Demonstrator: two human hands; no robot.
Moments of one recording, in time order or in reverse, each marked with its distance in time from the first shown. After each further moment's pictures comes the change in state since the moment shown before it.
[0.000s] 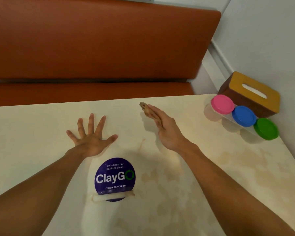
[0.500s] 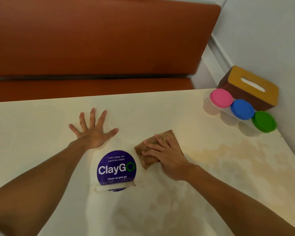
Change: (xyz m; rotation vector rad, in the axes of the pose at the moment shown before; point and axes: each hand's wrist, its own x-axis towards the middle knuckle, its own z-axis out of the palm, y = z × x) left_hand 0.007 -0.006 0.007 0.009 0.060 -0.001; right_hand -0.090 0.035 0.027 -0.564 -0.445 -0.147
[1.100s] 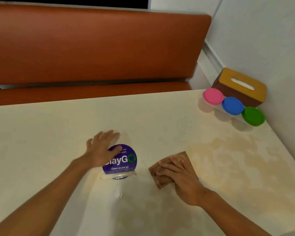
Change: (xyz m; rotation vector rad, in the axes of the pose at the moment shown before) left_hand -0.097 0.014 -0.013 -0.152 -0.051 0.232; right_hand -0.102 -0.027 0.024 0.158 0.011 0.130
